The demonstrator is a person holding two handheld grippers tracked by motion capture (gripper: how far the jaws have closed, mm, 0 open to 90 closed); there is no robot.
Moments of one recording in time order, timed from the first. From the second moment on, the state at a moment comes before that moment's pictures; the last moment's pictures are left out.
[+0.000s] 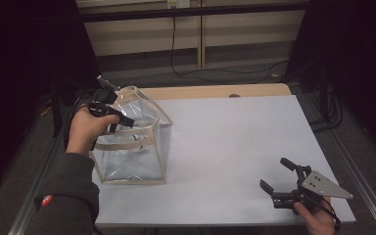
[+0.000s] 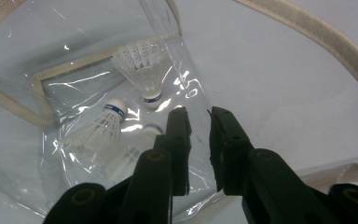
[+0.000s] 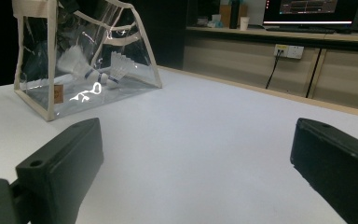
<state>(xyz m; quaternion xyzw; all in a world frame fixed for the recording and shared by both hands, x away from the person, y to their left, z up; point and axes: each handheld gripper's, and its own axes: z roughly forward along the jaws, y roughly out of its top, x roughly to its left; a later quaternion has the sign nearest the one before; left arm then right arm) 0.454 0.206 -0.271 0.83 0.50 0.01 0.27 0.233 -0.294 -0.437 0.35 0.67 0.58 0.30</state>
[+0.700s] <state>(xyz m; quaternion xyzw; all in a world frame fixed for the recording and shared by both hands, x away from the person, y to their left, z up) 0.440 0.203 -0.246 0.83 0.47 0.00 0.32 0.233 -0.293 -0.436 0.35 0.66 0.58 0.30</state>
